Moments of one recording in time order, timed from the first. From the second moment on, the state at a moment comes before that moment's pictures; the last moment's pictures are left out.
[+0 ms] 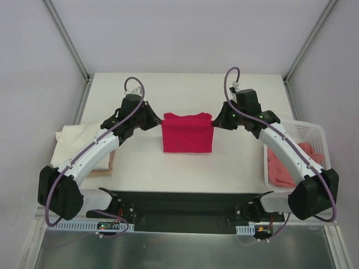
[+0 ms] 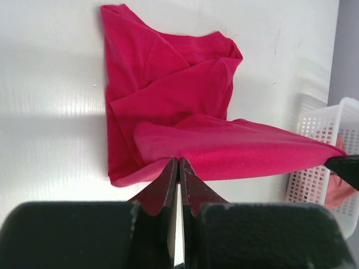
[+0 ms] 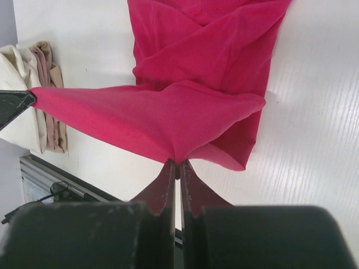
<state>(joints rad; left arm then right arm) -0.45 1.25 1.00 -0.36 0.07 -0.77 0.42 1.31 1.16 -0.60 -0.22 0.55</state>
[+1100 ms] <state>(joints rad) -0.29 1.95 1.47 -0.34 0.22 -0.65 0.23 2.03 1.64 -0.56 -0.34 0.52</state>
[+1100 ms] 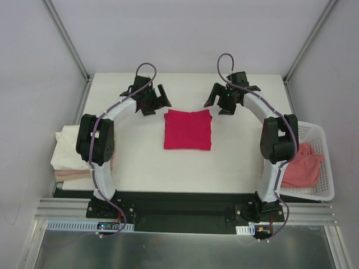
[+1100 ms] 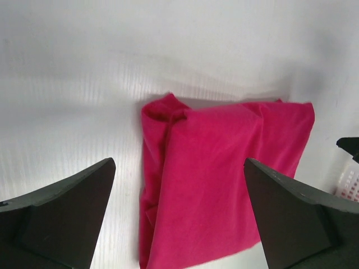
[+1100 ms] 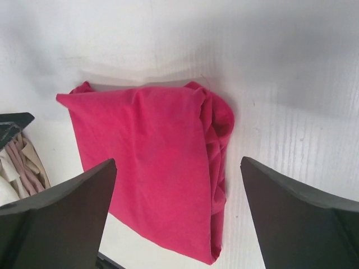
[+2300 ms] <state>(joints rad) -0.40 2.02 1.36 -0.44 0.28 -0.66 0.35 0.72 0.81 -0.80 -0.14 0.41</state>
